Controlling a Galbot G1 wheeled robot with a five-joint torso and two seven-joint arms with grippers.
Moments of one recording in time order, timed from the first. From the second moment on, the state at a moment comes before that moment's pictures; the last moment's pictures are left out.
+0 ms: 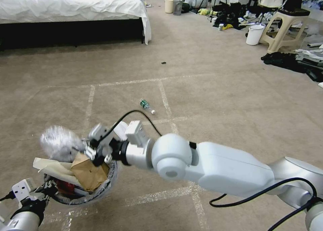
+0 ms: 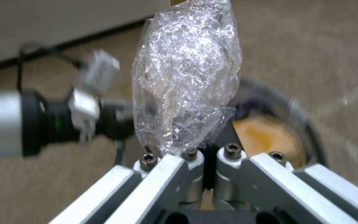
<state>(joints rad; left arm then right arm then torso) 1.82 -1.48 -1.05 -2.42 -0.84 0.59 -0.28 -0.15 1.17 -0.80 2.06 1.16 -0.54 0.23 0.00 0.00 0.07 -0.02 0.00</state>
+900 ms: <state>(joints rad) 1.81 -1.49 -1.04 -2.41 -0.83 0.58 -0.28 -0.21 1.21 -0.93 1.95 1.09 -0.60 0.30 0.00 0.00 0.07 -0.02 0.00</state>
